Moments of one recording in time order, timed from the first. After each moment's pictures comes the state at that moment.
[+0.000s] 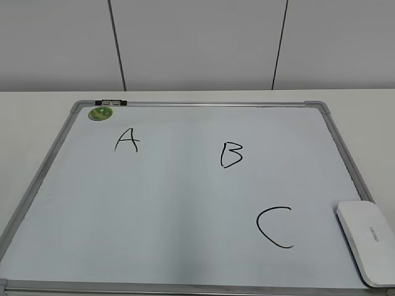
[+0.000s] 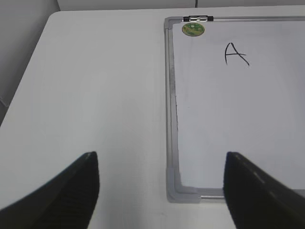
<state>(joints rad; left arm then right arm) 0.02 0.23 -0.58 -0.03 0.99 0.00 -0.01 -0.02 -0.51 -0.08 1.14 -0.03</state>
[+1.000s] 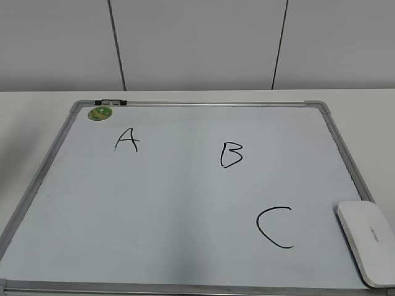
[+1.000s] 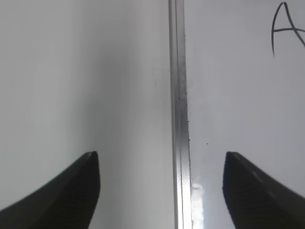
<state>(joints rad) 0.02 1.46 -1.07 -0.07 0.77 0.07 -0.01 -0.02 -0.51 -0.08 1.14 -0.03</state>
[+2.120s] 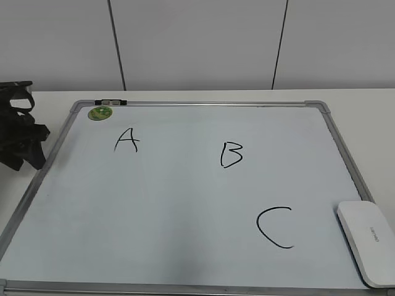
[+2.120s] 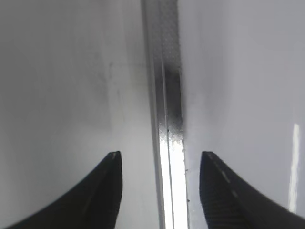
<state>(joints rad) 0.02 2.03 -1.38 -0.18 0.88 0.18 -0.01 -0.02 -0.51 -0.08 1.14 -0.03</state>
